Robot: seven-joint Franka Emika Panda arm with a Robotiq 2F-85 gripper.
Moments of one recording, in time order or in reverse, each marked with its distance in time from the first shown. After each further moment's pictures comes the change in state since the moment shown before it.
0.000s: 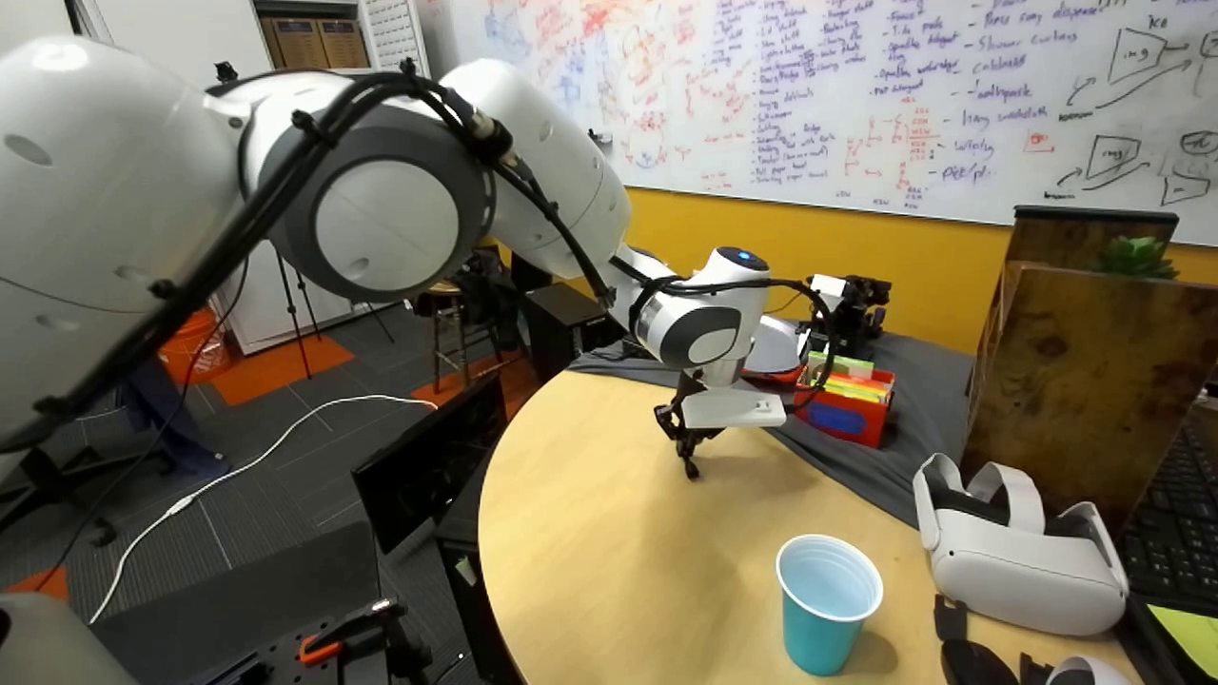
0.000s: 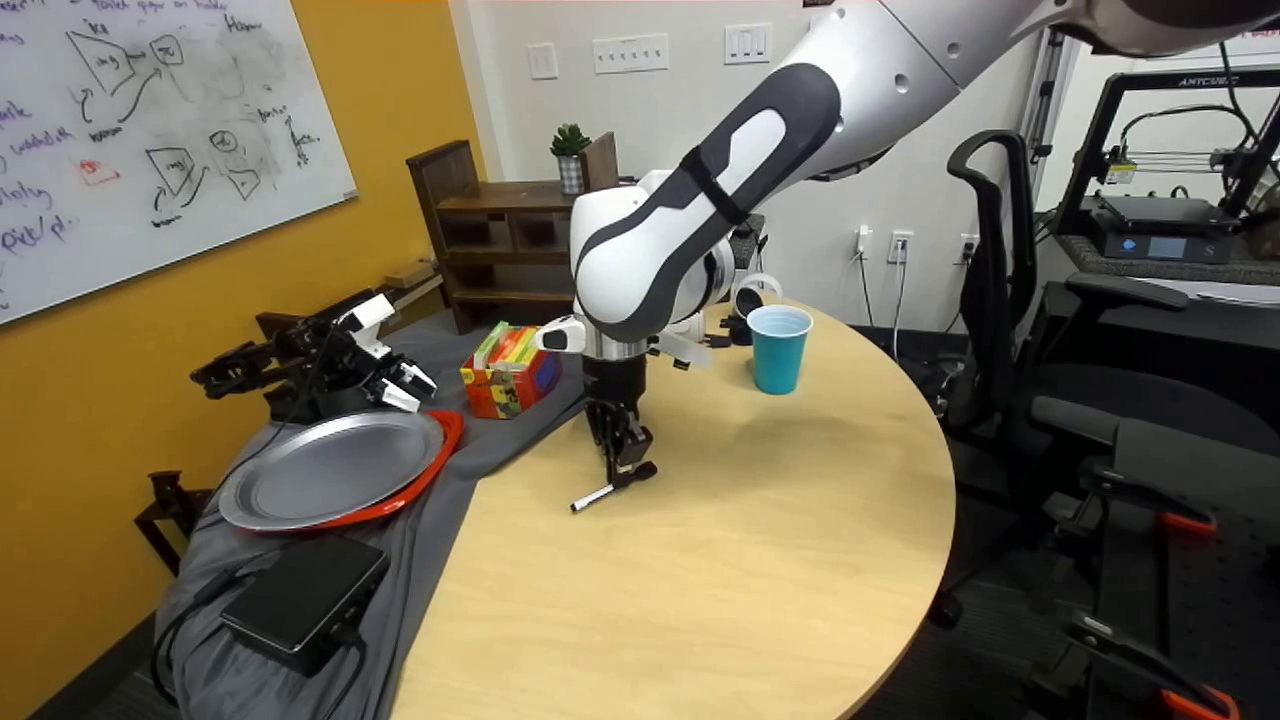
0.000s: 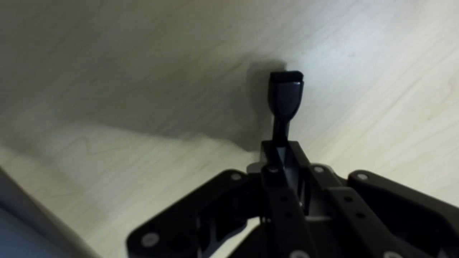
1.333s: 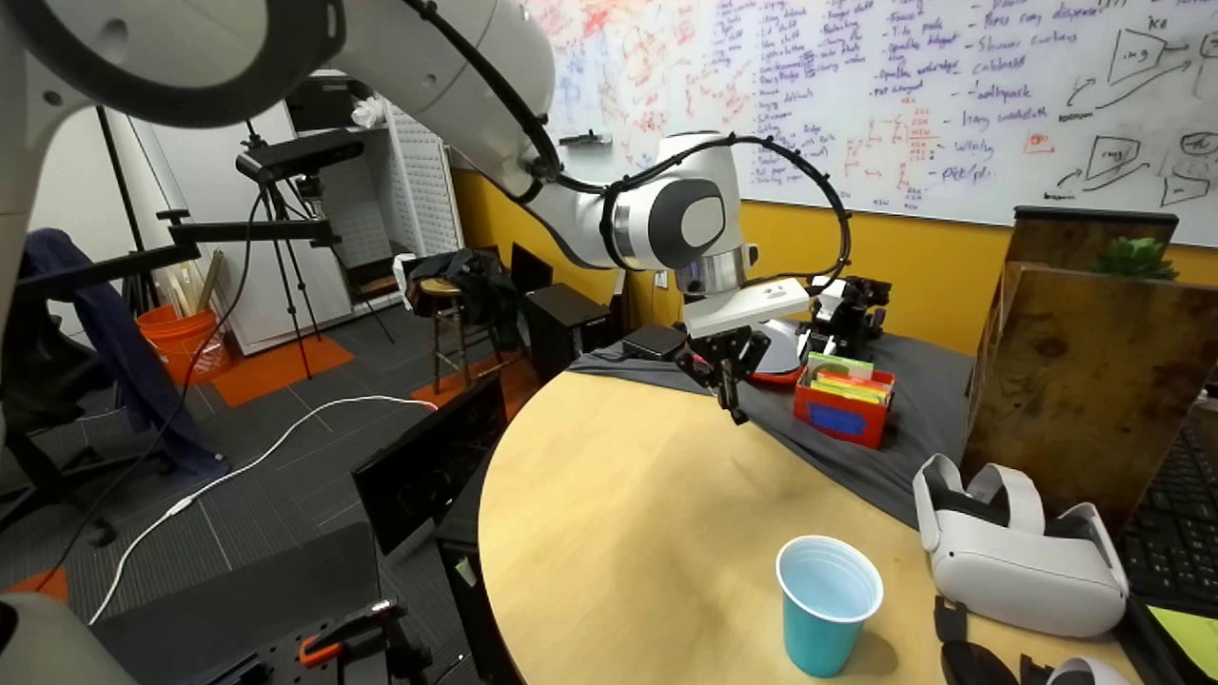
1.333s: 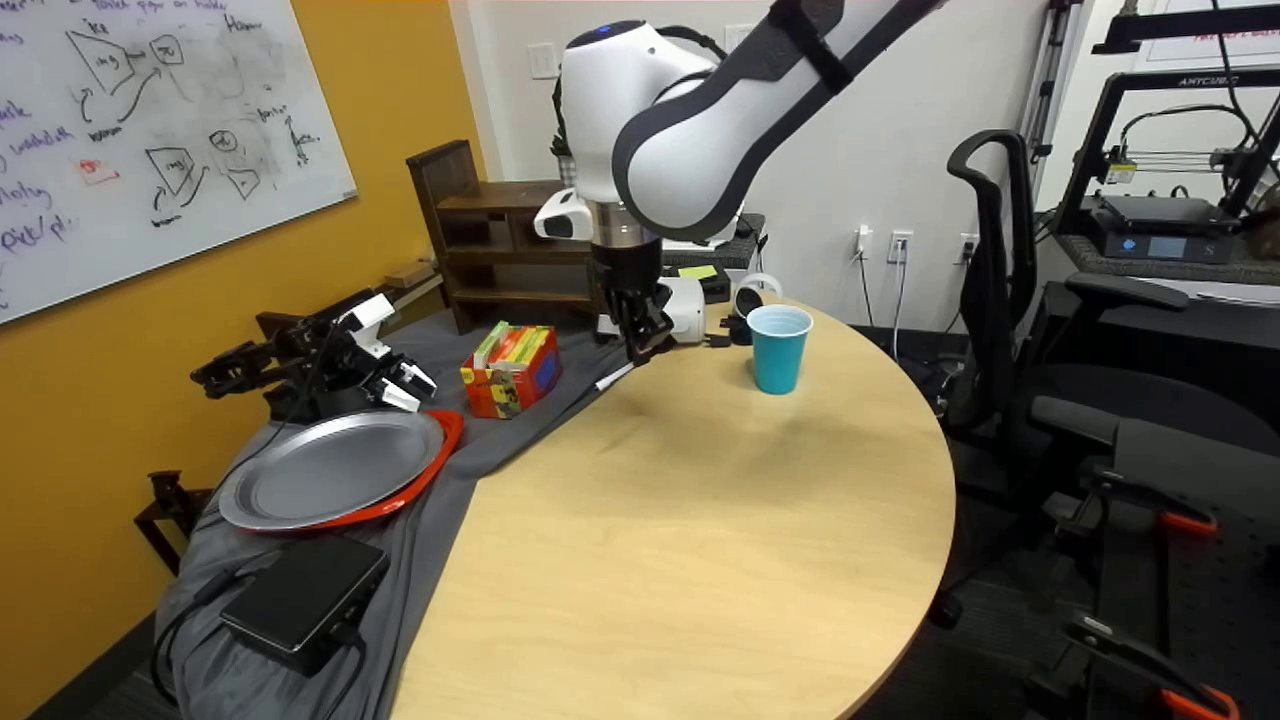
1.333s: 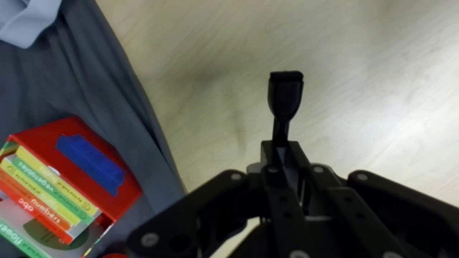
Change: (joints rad) arm 0.077 -0.345 -0.120 -0.211 -0.342 0.005 0.258
